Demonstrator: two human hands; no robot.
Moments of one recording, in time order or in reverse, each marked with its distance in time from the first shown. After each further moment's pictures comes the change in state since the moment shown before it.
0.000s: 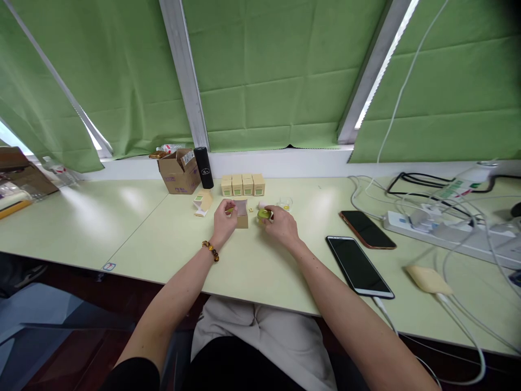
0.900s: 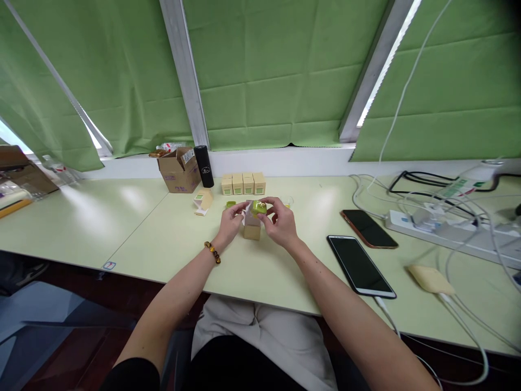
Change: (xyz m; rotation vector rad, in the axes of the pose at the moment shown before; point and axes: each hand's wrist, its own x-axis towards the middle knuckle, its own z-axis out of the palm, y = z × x) left_hand -0.006 0.005 0.007 -0.278 -0.232 -0.080; right_hand -0.017 -0.025 -0.017 0.387 0.146 -0.283
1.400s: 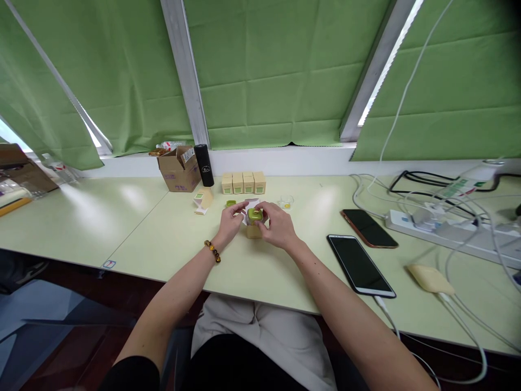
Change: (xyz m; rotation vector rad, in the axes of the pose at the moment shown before) left_hand 0.000 -0.002 0.000 0.077 0.024 -0.020; right_hand -0.003 -0.005 0.000 -0.274 -0.193 -0.051
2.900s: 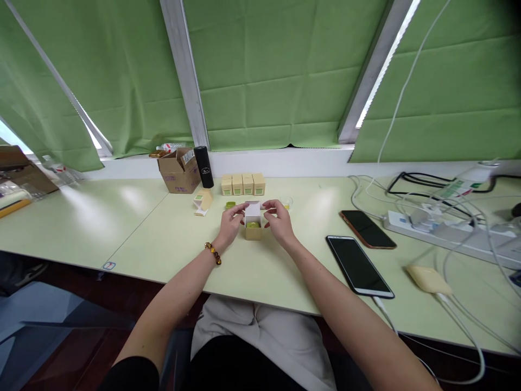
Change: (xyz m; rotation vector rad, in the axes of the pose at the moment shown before) left_hand -0.006 0.005 0.003 -0.109 -0.018 -0.009; right_hand 0.011 0.023 0.023 0.685 0.197 0.363
